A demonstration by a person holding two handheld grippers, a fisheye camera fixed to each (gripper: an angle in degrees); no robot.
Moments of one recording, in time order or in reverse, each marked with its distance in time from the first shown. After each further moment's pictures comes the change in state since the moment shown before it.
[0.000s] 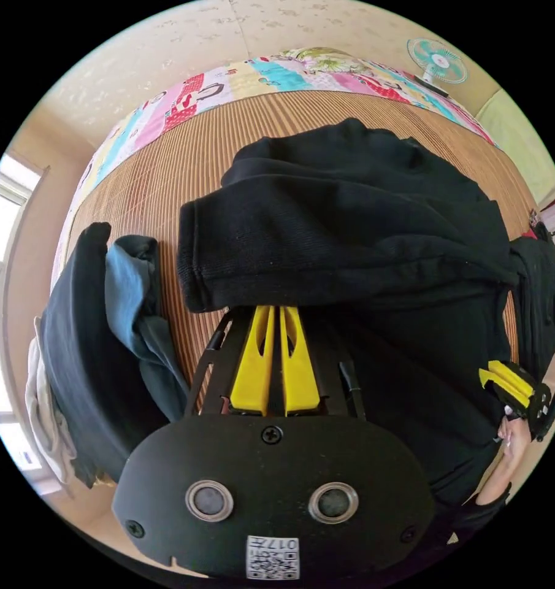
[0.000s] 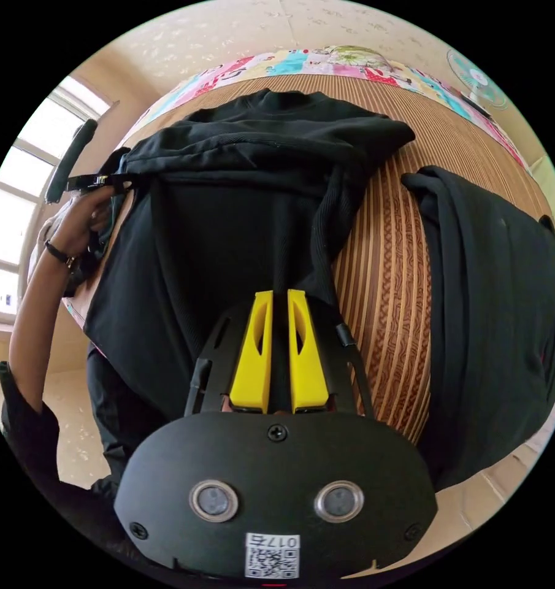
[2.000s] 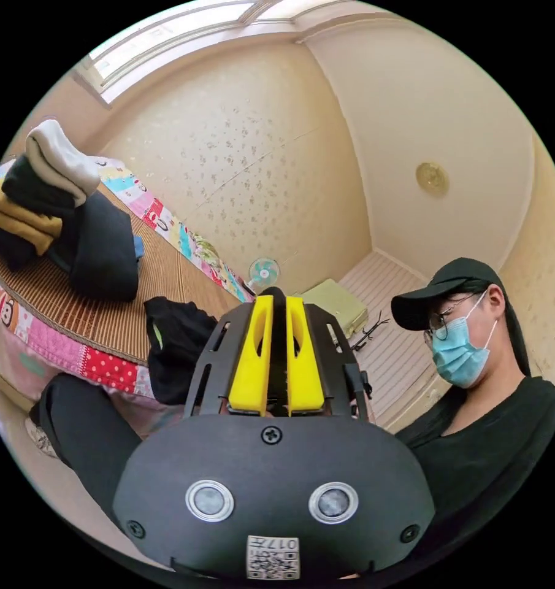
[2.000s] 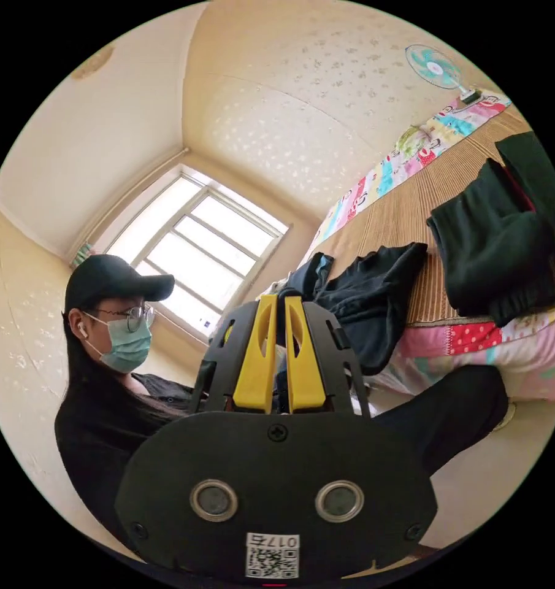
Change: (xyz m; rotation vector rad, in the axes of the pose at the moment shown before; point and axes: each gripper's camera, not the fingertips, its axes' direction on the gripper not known) left arm -0.173 0.513 -0.205 0.940 0.895 -0.316; right arm 0.145 0.290 -0.358 0.577 -0.796 -0.053
